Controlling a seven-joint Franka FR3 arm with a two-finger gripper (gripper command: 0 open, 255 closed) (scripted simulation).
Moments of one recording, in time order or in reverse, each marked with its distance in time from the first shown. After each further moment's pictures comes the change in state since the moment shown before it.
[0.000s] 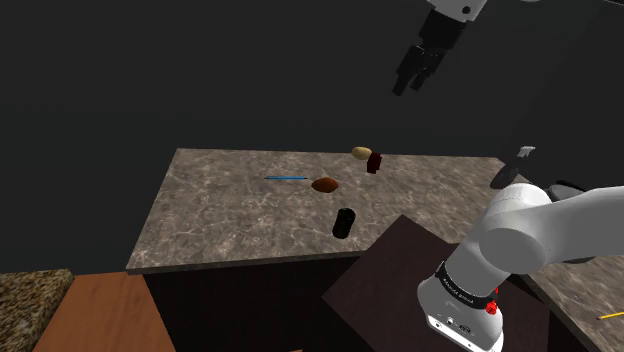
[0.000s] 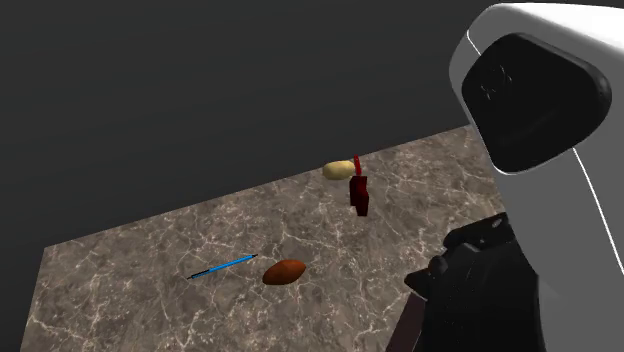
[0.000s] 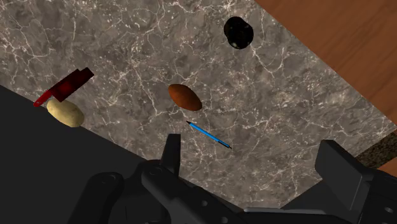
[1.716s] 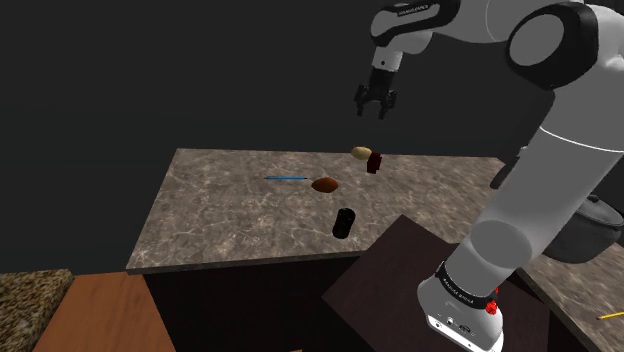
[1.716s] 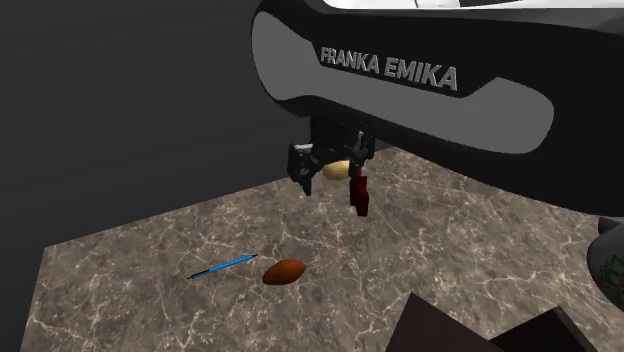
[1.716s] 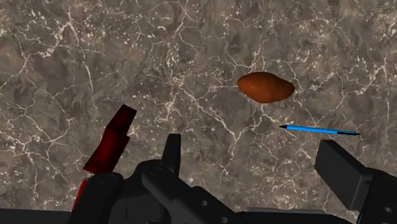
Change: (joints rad) arm -0.165 0.910 -0.280 0.455 0.168 0.088 0.015
